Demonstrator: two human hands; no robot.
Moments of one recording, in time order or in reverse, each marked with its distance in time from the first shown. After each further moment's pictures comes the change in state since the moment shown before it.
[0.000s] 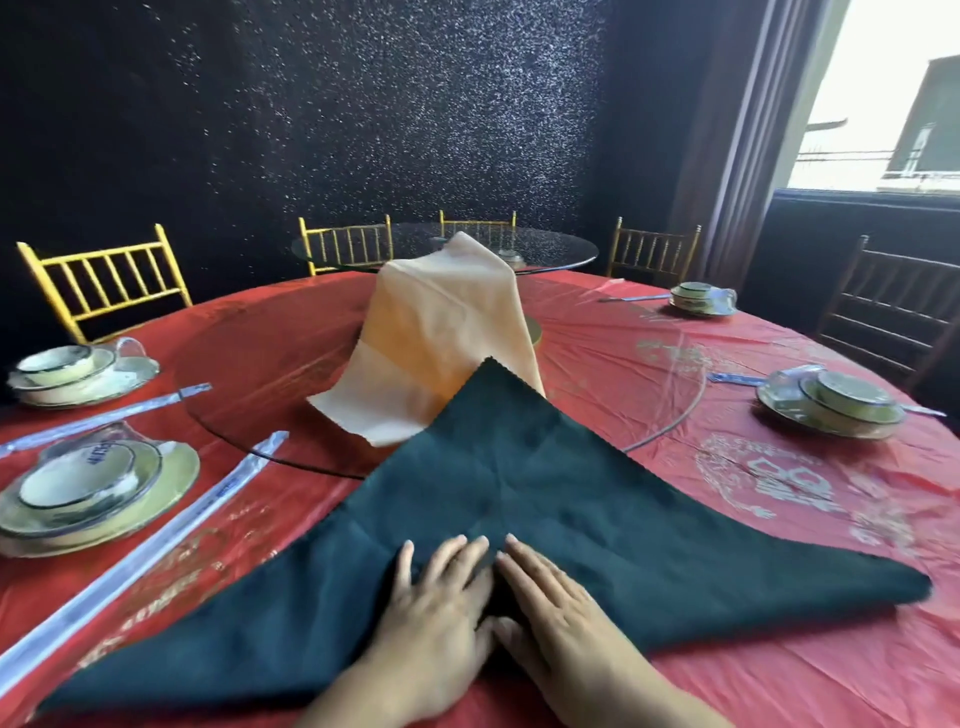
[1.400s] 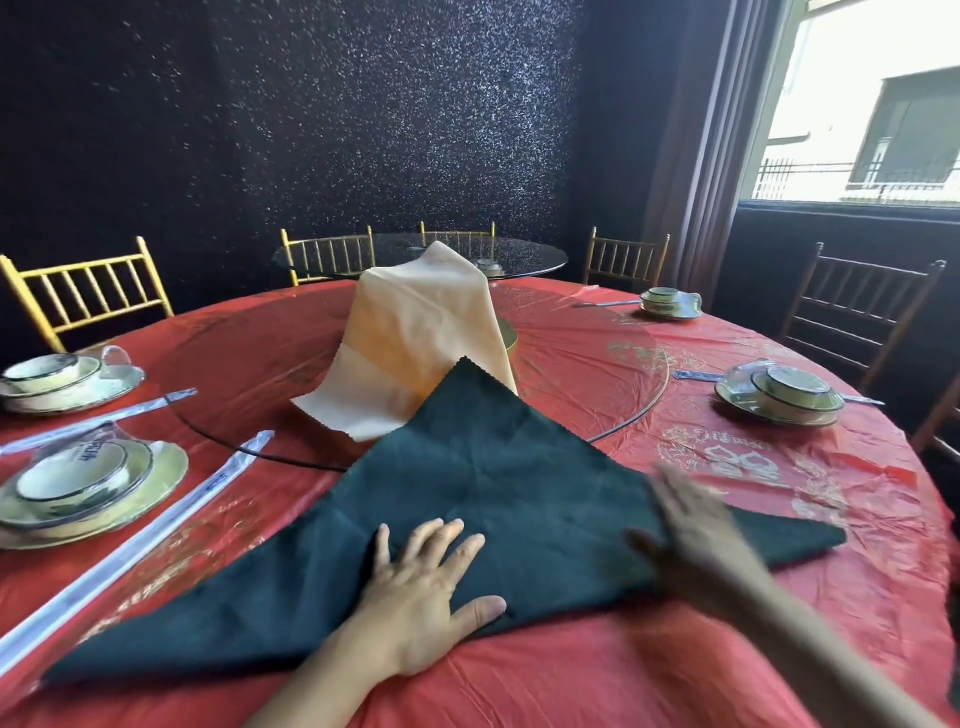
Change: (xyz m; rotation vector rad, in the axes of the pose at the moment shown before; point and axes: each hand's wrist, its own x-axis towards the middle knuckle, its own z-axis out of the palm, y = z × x) left_hand -0.001 0.008 -0.021 -0.129 -0.442 -0.105; right_hand -0.024 0.094 -0.079 -0.248 -0.097 0.487
